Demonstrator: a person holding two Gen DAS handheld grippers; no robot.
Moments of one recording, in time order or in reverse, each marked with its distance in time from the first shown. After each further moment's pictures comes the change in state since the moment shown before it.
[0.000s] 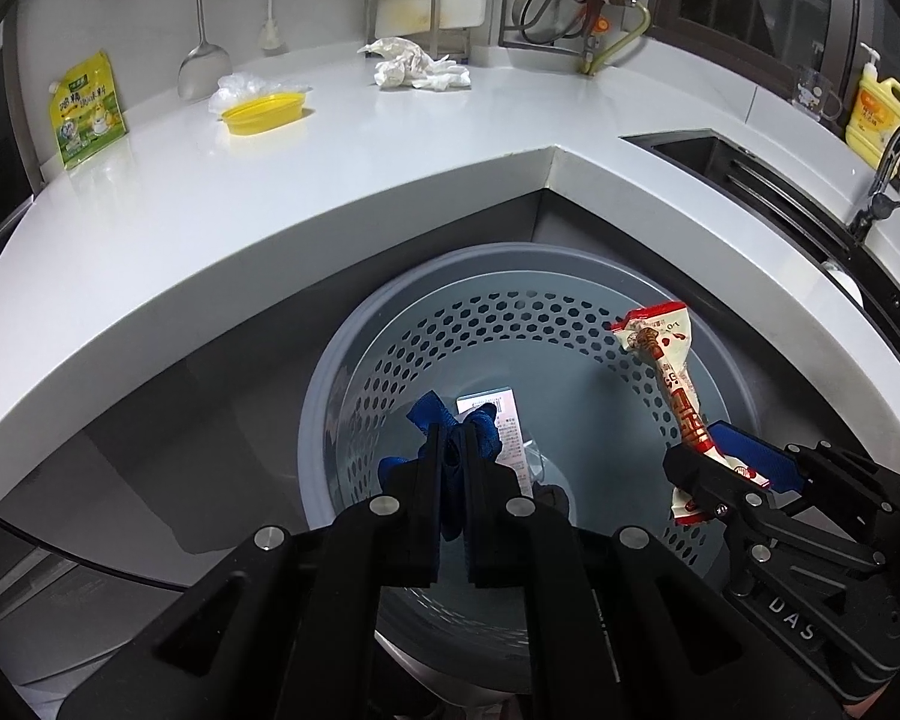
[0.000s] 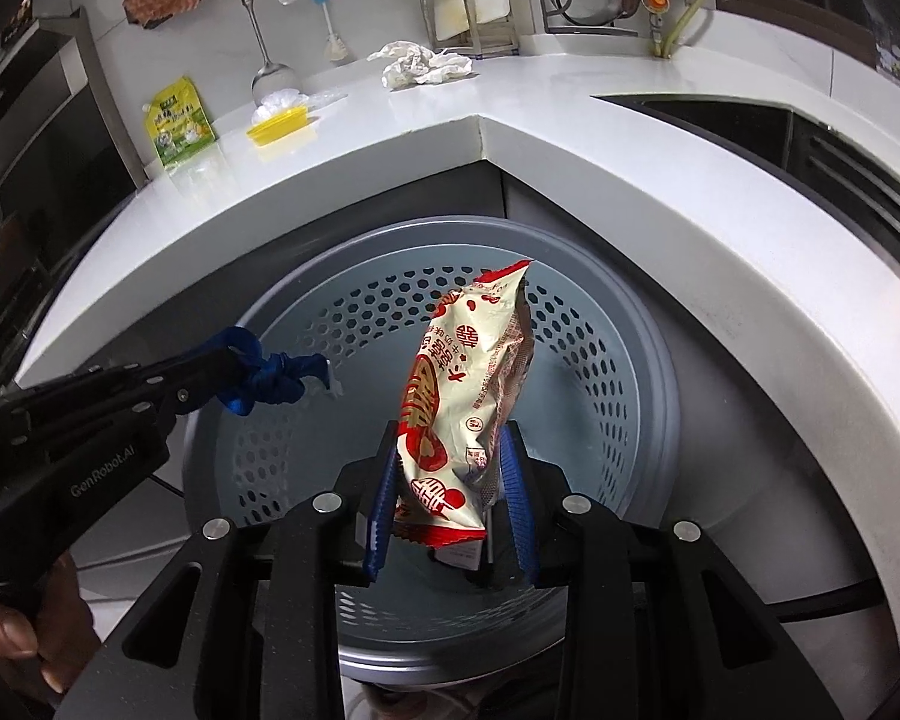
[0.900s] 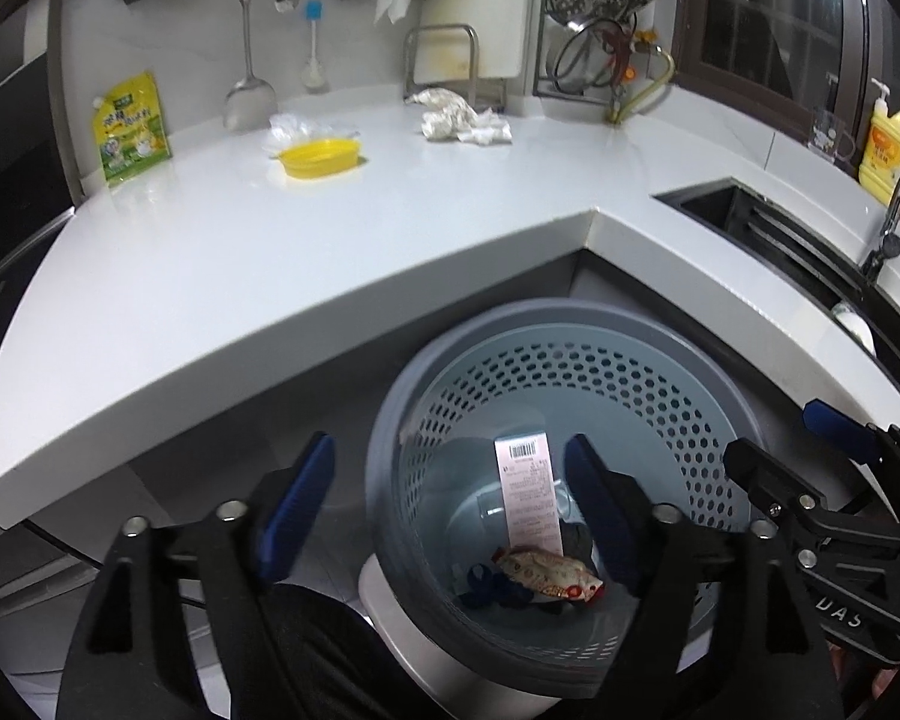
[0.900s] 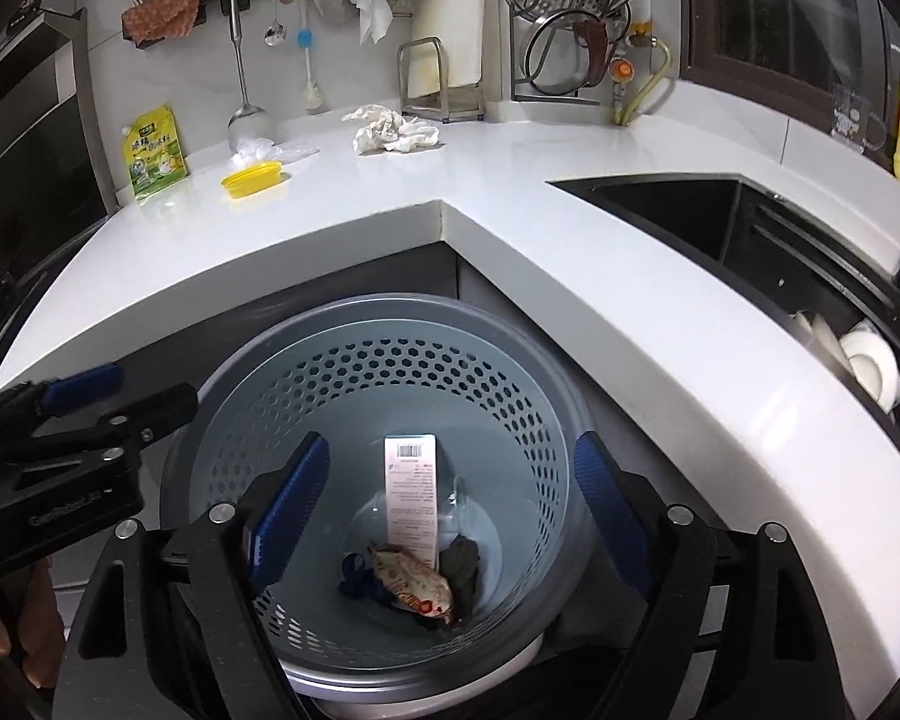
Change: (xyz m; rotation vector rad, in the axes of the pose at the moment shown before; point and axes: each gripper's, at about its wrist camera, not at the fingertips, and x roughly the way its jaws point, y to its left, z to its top) left arm -0.027 0.022 0.006 -0.040 -0.113 0.053; right arm -0.029 0.005 0.014 -0.030 -0.129 -0.150
